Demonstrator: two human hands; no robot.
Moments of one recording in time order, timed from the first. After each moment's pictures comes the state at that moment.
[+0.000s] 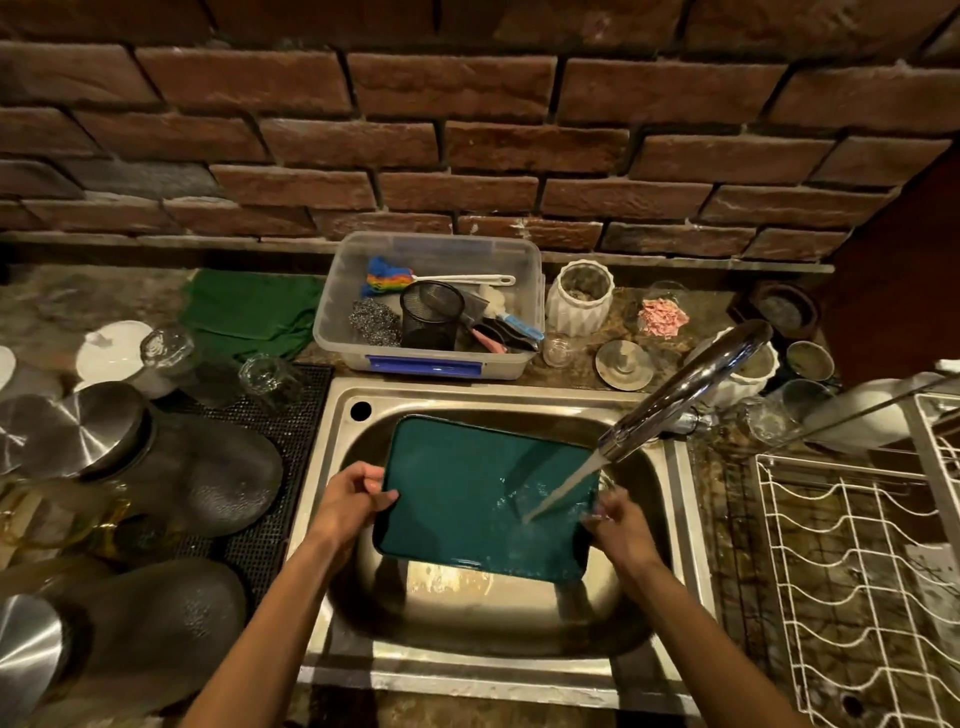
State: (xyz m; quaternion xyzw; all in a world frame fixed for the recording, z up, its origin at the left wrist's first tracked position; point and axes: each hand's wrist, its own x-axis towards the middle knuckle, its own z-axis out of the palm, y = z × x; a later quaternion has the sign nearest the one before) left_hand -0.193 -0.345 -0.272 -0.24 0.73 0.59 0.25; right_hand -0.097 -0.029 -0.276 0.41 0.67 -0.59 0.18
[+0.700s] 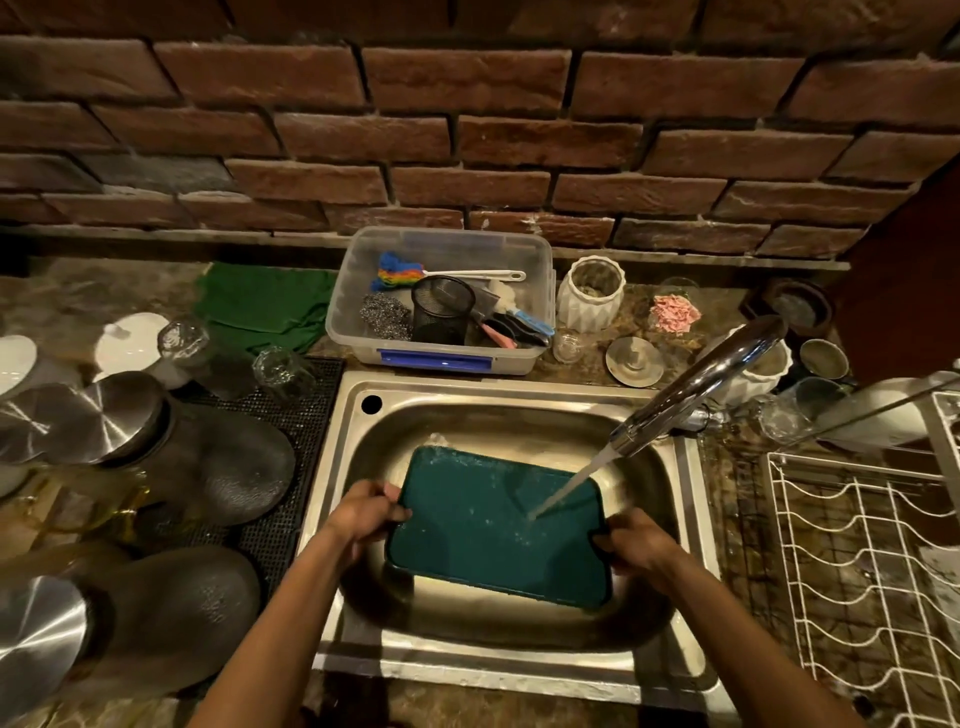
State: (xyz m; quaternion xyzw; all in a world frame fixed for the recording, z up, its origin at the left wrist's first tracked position) left_hand -0.184 -0.343 -0.270 -0.27 0.74 0.51 0.35; right_hand -0.094 -0.007 -0.282 0.35 0.73 -0.46 0.36
